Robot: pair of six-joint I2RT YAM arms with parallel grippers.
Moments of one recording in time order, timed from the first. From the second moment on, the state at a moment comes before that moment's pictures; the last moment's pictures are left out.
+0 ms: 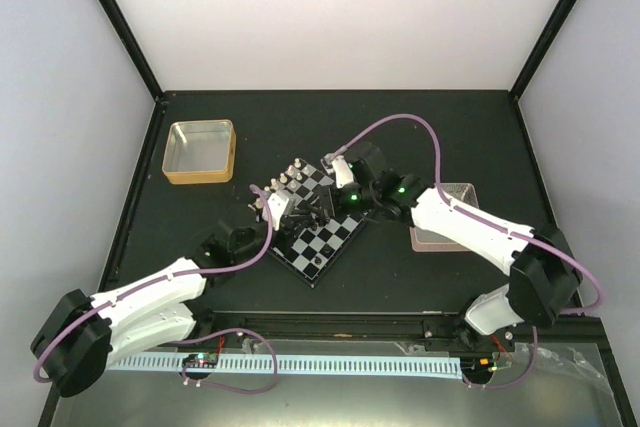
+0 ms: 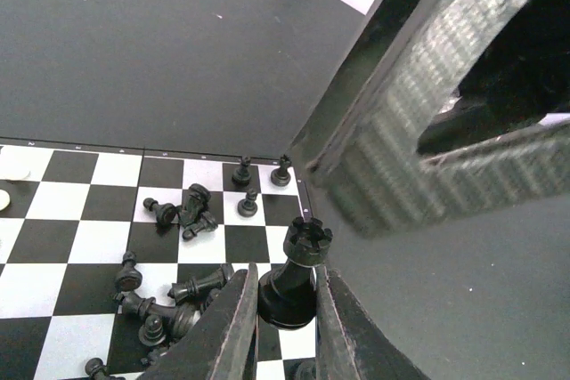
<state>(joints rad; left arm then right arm) -0.72 0.94 0.33 0.30 0.18 -0.24 0.80 1.45 1.09 -0.34 -0.42 0.57</state>
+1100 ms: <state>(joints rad) -0.72 0.92 0.38 0.20 0.09 -0.30 0.83 1.44 1.06 -0.34 -0.28 0.56</state>
